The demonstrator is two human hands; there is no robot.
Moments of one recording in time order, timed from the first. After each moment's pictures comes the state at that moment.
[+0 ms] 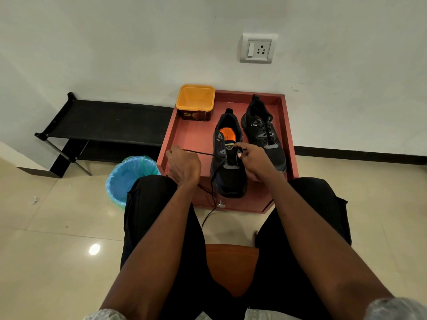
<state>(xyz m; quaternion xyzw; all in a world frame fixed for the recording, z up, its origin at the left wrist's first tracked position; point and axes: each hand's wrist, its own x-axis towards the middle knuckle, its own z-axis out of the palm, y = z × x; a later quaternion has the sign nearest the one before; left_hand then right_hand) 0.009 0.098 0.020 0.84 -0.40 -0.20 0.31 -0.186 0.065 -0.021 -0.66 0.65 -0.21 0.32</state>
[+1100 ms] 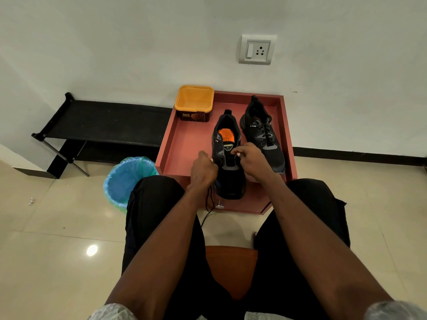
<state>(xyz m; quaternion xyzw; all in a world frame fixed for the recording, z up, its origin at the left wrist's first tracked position) -0.014 0.093 -0.014 0.72 -0.55 -0.35 0.24 -0.181 0.066 -0.020 -0.67 0.64 -0.21 0.30</state>
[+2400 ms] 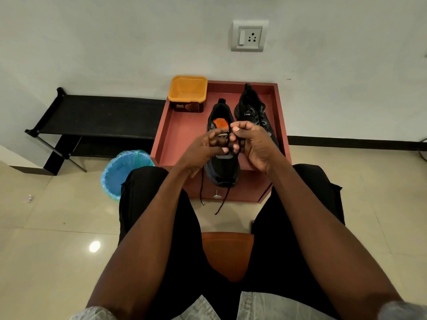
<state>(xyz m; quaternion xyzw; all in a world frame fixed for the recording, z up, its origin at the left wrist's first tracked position) -0.003 0.114 0.045 0.42 -0.55 -0.64 0.34 -0.181 0.113 0.056 -0.38 0.44 -0.47 0.66</state>
